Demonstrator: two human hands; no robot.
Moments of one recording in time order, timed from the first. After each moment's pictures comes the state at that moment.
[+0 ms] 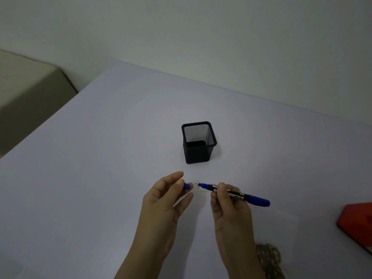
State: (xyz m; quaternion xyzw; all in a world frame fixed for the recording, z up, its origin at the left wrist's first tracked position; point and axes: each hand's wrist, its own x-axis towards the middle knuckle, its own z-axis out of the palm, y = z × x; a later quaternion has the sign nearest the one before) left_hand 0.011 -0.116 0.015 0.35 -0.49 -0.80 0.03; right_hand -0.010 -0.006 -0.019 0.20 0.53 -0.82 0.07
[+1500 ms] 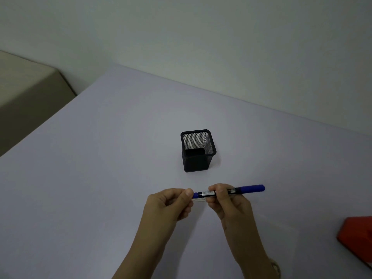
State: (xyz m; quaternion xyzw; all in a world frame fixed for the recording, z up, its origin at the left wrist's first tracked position) left_hand -0.002 -0.123 0.003 0.27 -0.65 -0.71 -0.03; right_hand -0.035 0.008 -0.009 0.10 0.59 -0.79 0.13
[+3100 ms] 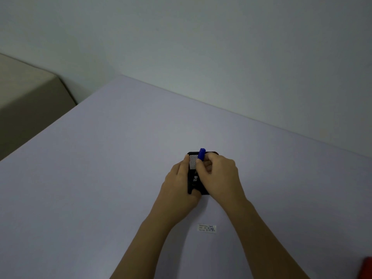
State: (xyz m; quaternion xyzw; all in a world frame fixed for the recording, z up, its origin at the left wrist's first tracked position) left_hand -0.108 -0.149 -0.040 0.06 -0.90 -0.43 0.03; right_hand -0.167 -0.045 -0.014 -0.12 0.93 -0.35 0.00
